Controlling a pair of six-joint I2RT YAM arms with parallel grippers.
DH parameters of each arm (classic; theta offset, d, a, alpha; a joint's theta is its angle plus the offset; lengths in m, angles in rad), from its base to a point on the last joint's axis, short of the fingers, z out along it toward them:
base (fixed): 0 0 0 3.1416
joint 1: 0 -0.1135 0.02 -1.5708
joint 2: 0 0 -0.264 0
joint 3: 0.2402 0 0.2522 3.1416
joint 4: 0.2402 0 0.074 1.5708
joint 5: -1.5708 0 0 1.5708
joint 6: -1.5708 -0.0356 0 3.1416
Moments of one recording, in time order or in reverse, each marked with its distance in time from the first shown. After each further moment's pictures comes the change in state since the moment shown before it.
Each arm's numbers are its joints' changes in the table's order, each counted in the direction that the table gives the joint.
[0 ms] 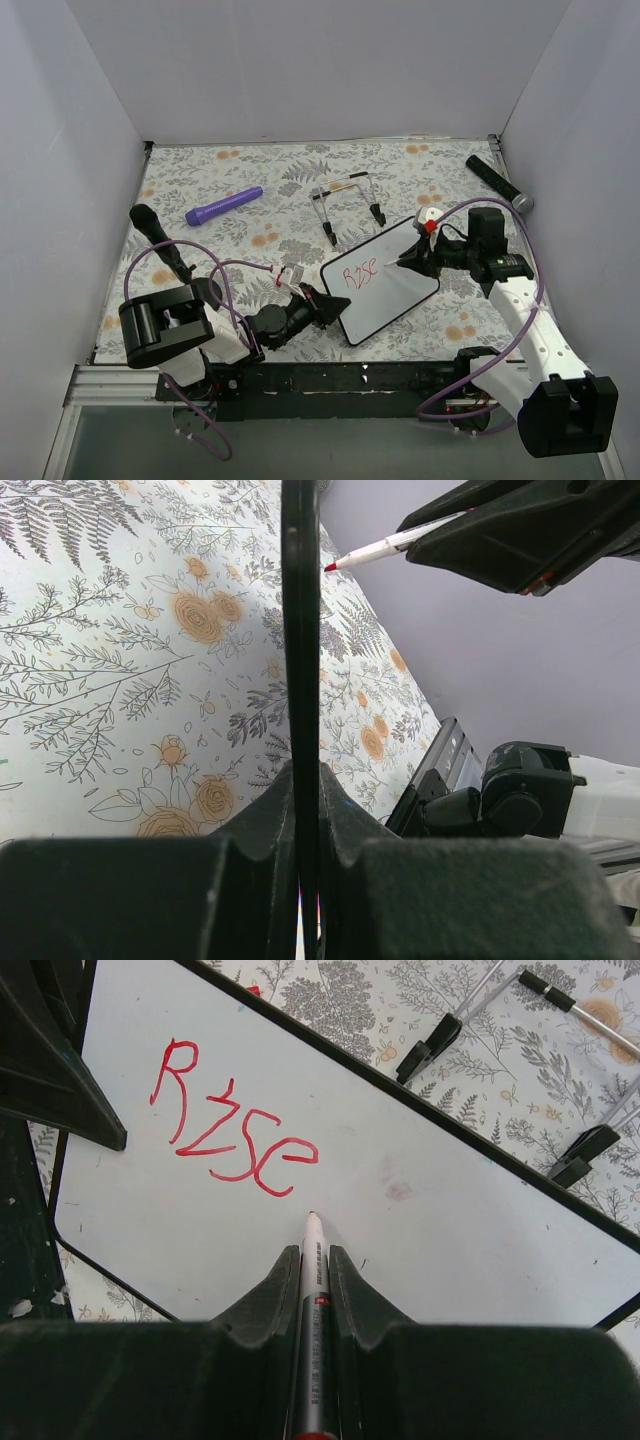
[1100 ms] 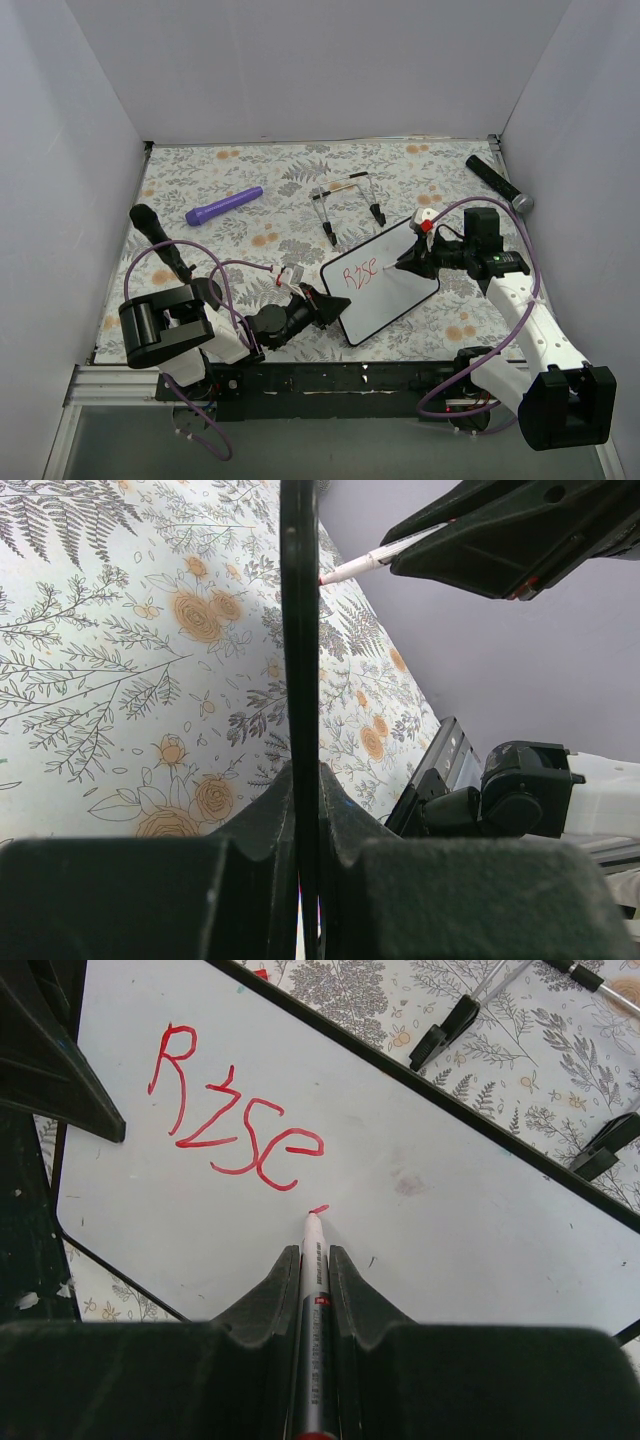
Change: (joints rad) left arm 0.000 0.000 0.000 0.000 -0.003 0.002; right arm -0.017 -0.048 -0.002 0.006 -0.010 0.006
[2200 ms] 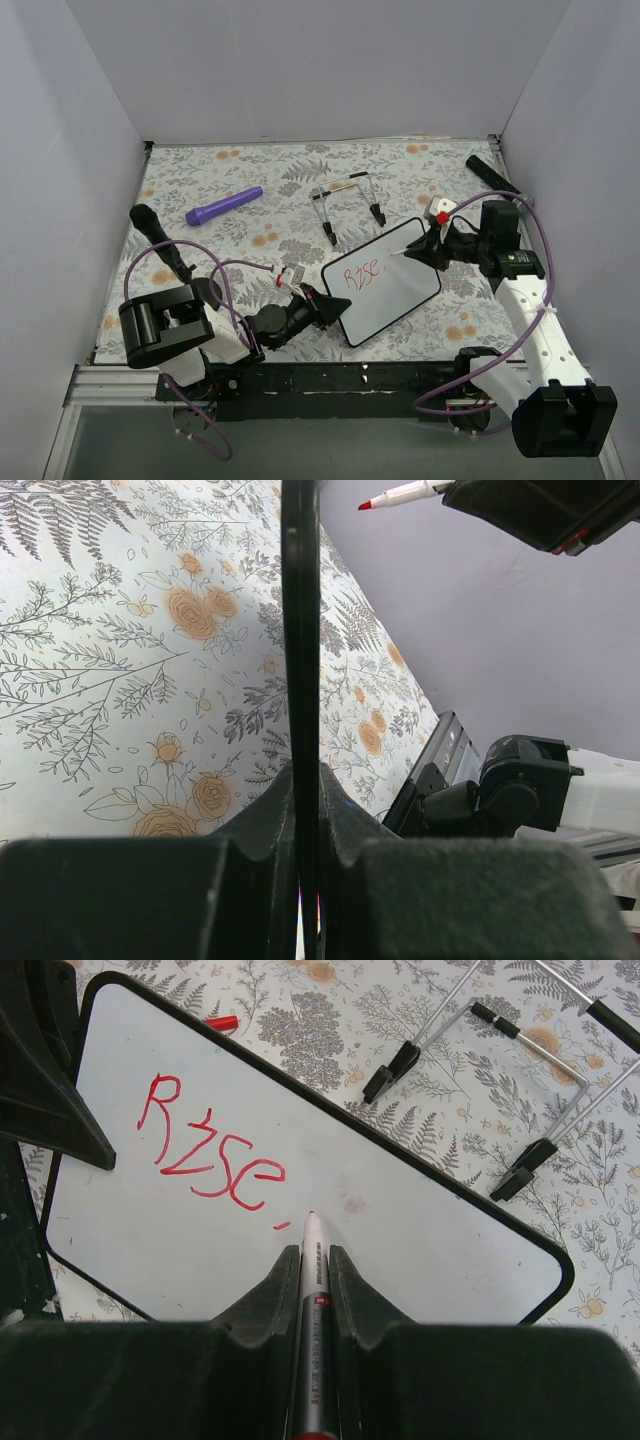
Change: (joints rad) left arm 0.000 0.000 0.000 -0.002 -0.013 -0.008; right arm 0.078 0.050 0.080 0.052 0.044 0.013
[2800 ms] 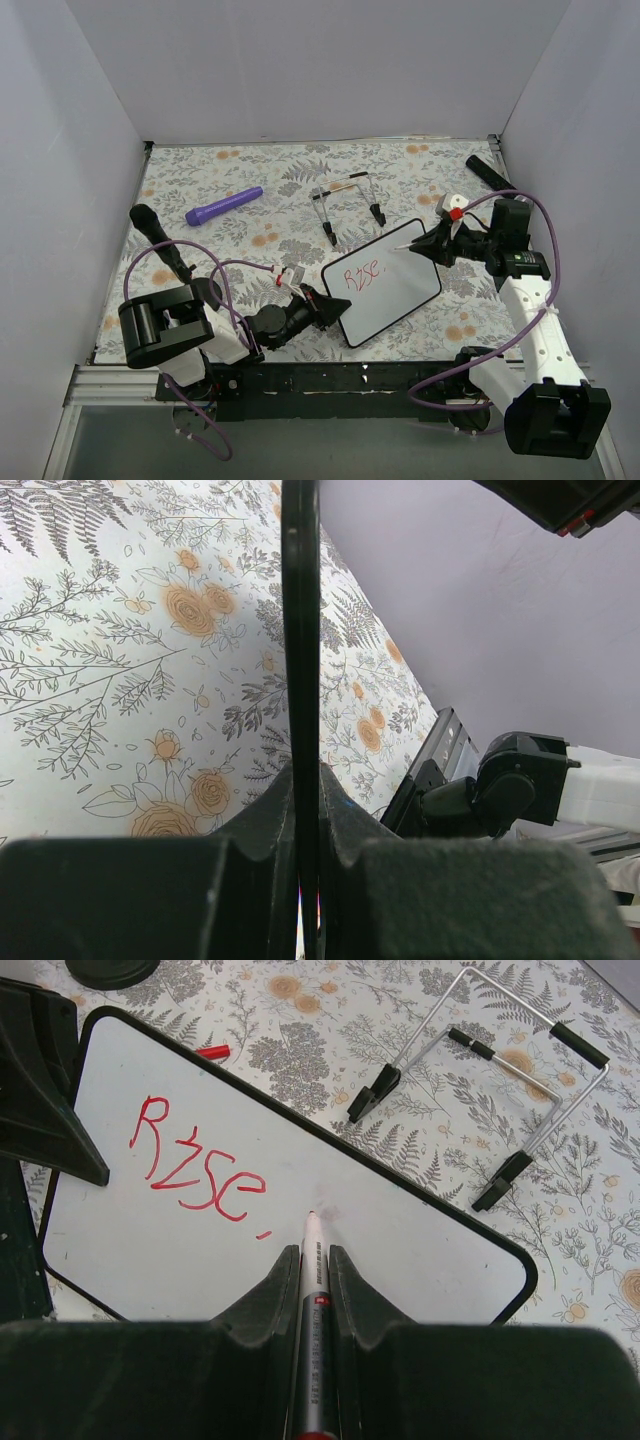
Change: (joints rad) left arm 0.000 0.001 -0.002 -0.001 -0.008 -0.001; right arm 0.087 -0.002 -0.003 -0.043 0.095 -0.021
